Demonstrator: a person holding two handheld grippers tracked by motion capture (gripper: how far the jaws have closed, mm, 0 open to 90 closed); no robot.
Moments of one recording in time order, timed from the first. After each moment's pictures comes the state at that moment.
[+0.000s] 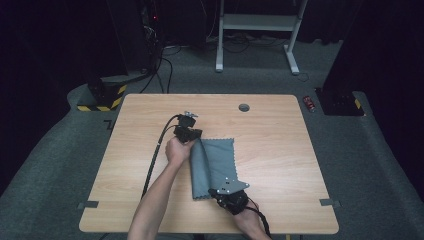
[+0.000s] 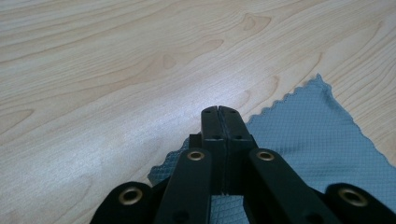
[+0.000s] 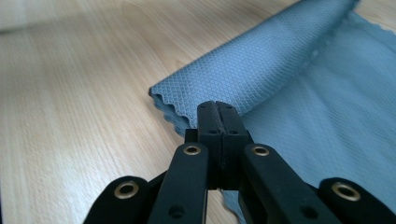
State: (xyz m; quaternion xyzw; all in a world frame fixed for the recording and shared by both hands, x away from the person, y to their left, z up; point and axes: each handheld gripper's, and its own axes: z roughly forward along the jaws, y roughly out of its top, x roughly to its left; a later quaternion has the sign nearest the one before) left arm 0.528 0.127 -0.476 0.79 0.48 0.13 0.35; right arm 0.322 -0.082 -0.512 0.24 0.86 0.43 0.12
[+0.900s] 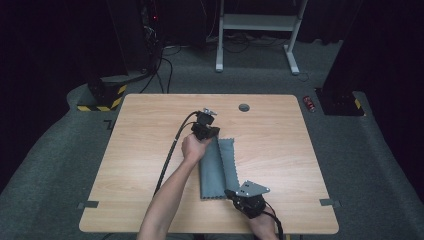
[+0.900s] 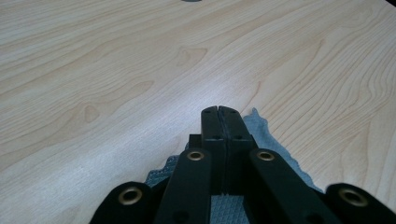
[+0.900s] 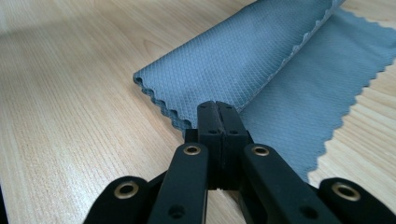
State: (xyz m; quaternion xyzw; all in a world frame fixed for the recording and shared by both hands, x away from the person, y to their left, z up) left arm 0.533 0.070 -0.465 0.81 0.44 0.12 0.37; right arm 0.311 -0.128 -0.511 0.28 0.85 0.43 0.14
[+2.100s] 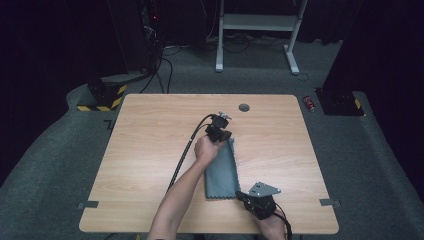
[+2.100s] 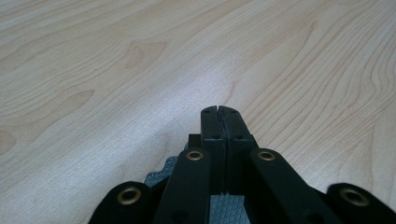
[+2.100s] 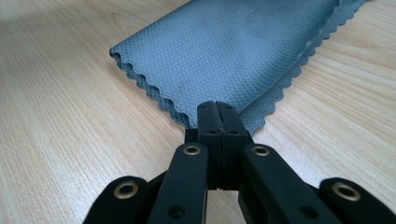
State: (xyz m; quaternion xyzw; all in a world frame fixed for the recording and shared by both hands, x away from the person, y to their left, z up) left arm 0.543 0.024 -0.487 0.84 0.41 0.10 0.34; right arm 0.312 -0.157 -0.520 0.32 0.84 0.41 0.14
